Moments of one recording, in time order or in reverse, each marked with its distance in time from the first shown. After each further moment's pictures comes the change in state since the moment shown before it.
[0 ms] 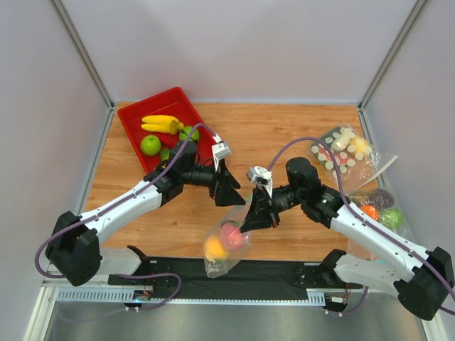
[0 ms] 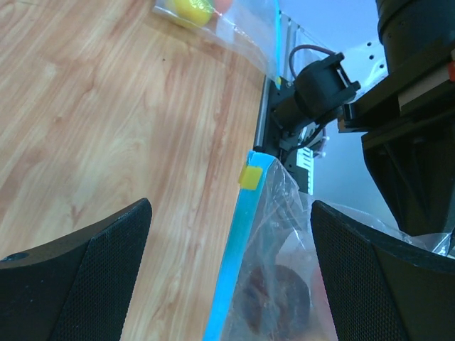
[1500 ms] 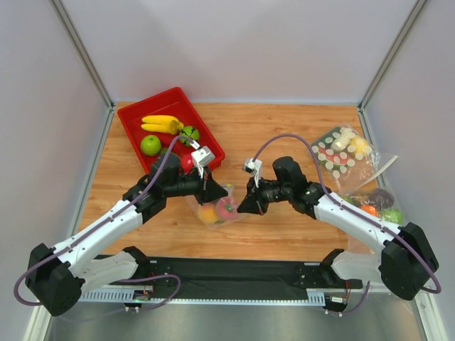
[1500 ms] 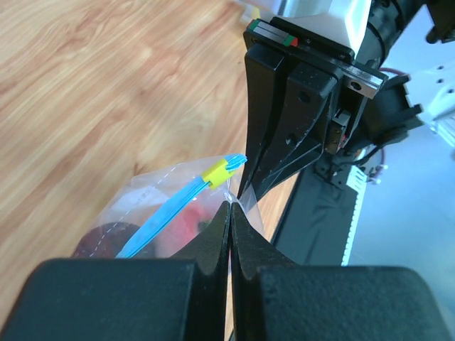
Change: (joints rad) left arm 0.000 -0.258 -0.119 -0.103 -0.267 -0.011; right arm -0.058 0.183 -0.037 -0.002 0.417 -0.020
